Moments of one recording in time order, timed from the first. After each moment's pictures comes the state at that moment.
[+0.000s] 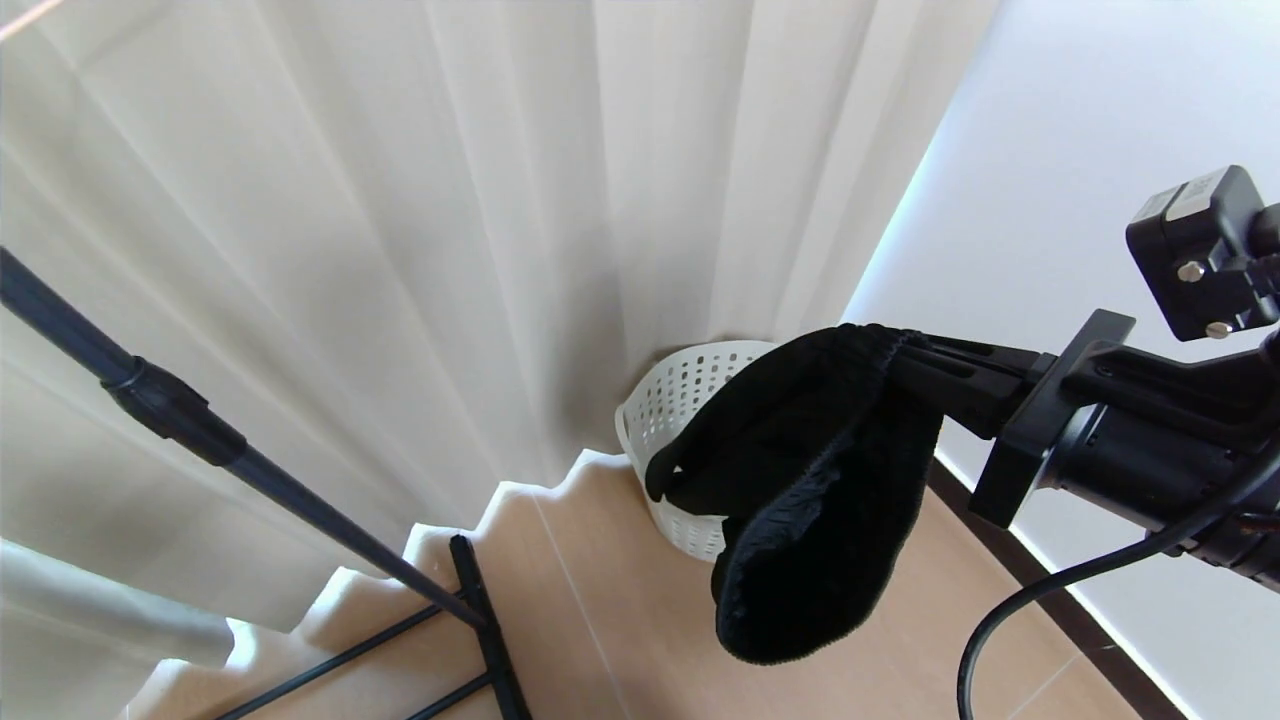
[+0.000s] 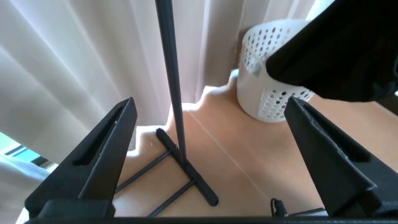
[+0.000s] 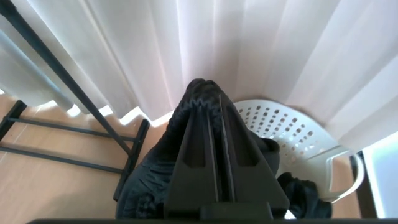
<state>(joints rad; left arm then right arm) -0.01 0.00 0.00 -0.06 -0.16 0.06 0.72 1.34 -0.69 -0.63 -0.06 -0.16</state>
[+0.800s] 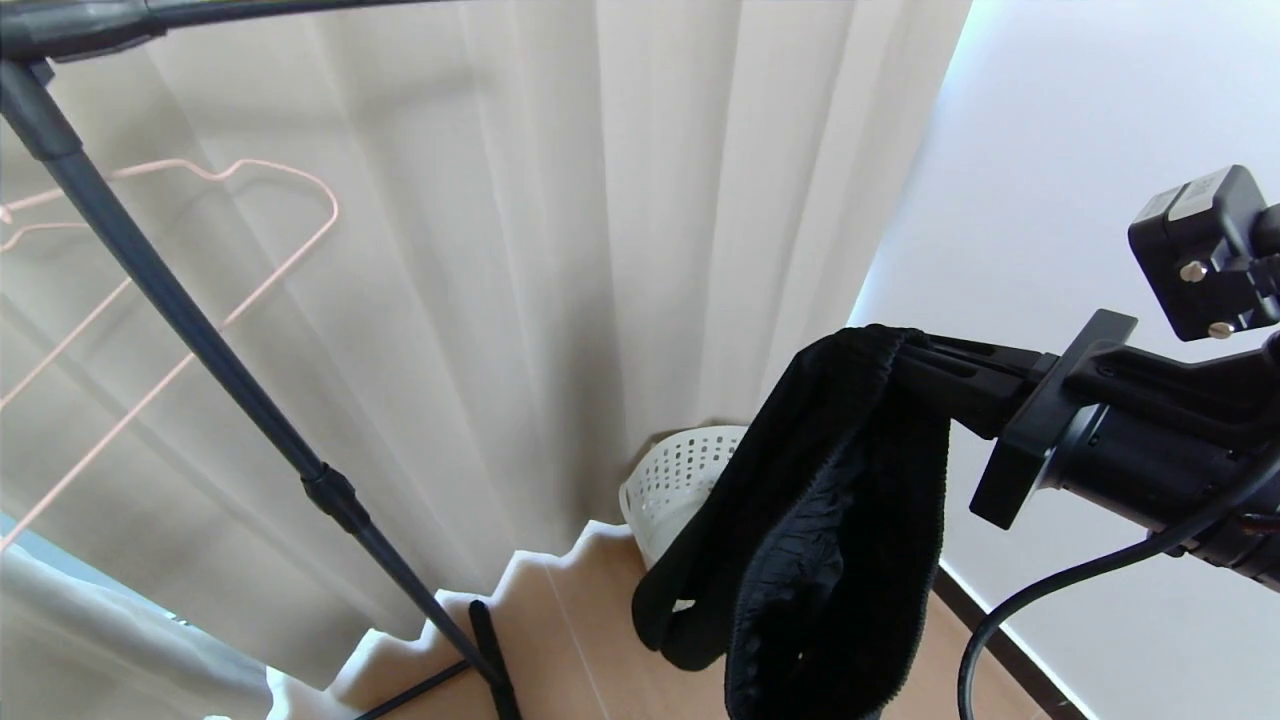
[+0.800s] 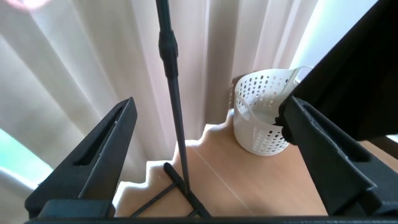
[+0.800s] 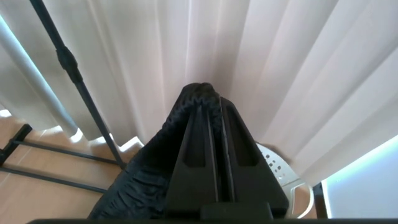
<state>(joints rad) 0.00 0.00 0.00 -0.06 -0.16 0.06 0.72 1.34 -0.69 -0.63 -0.06 -0.16</state>
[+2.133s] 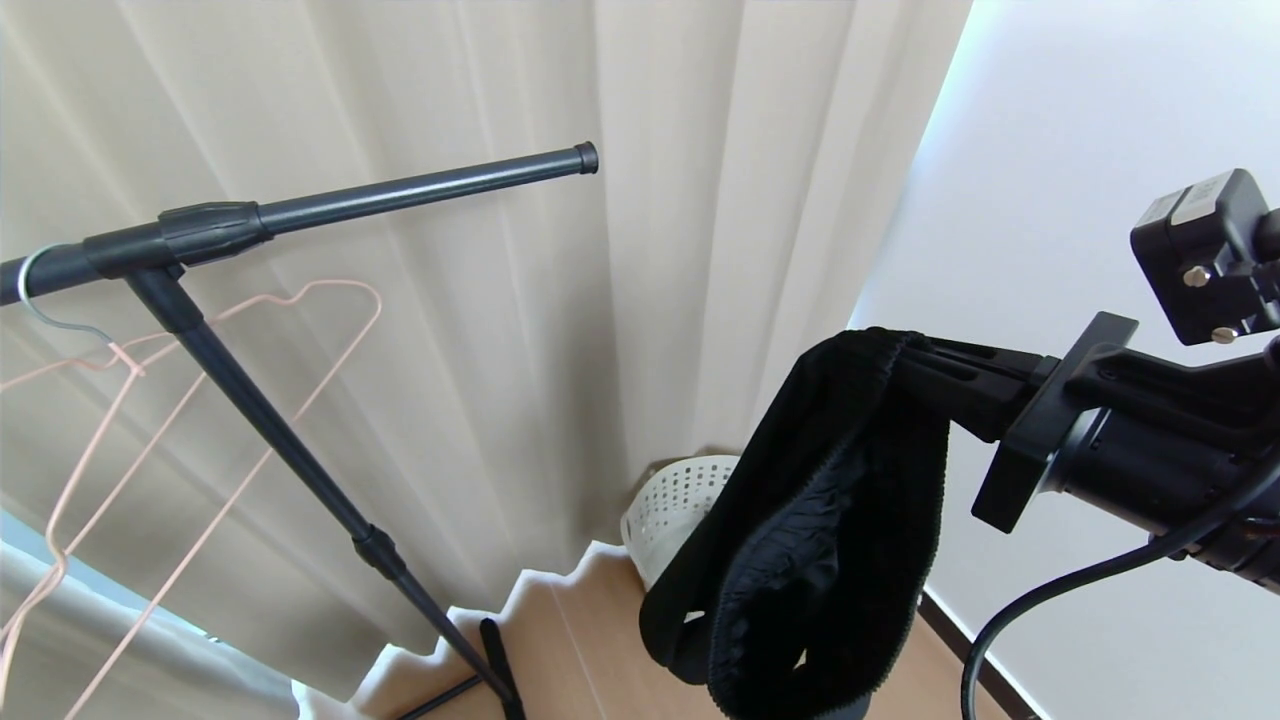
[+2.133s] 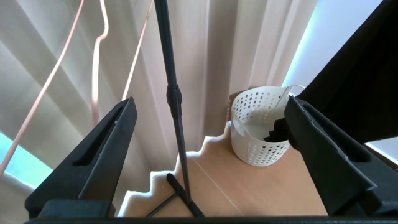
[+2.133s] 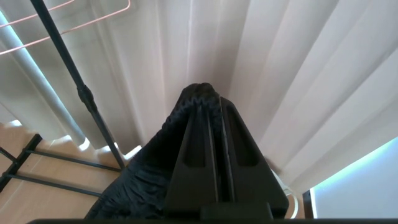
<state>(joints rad) -0.01 0.00 0.00 -0.06 -0.17 0.06 0.72 1.34 -0.68 -0.63 -0.06 -0.16</state>
